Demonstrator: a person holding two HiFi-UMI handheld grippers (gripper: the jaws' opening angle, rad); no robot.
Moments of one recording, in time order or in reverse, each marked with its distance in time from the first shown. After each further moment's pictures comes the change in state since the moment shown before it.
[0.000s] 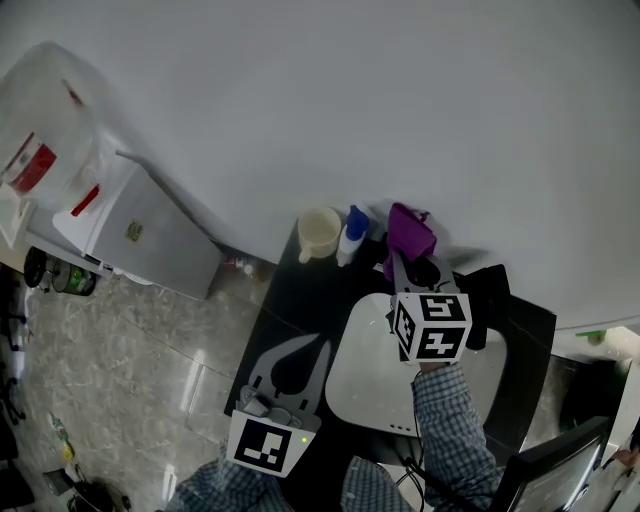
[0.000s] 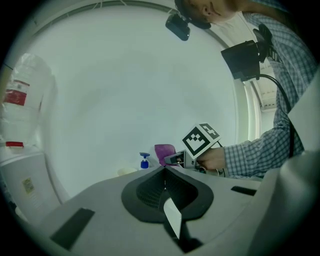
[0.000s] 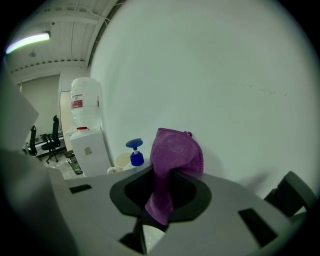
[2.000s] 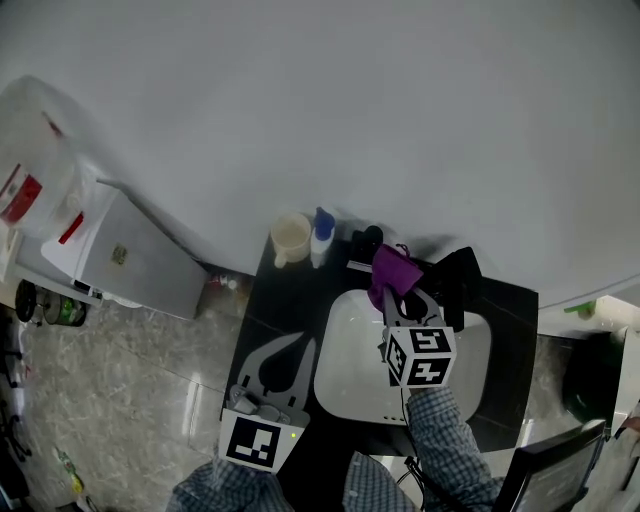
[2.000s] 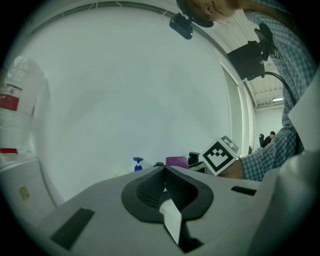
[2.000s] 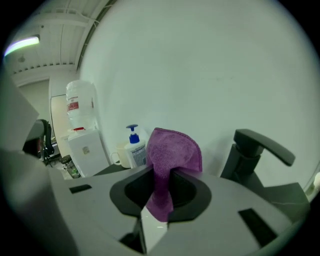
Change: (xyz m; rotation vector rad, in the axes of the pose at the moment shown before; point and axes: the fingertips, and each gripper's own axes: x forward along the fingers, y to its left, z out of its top) left arm -0.006 -0.017 0.011 0.023 -0.014 -0.053; right arm -0.064 -0.017 -0.061 0.100 0.014 -0.080
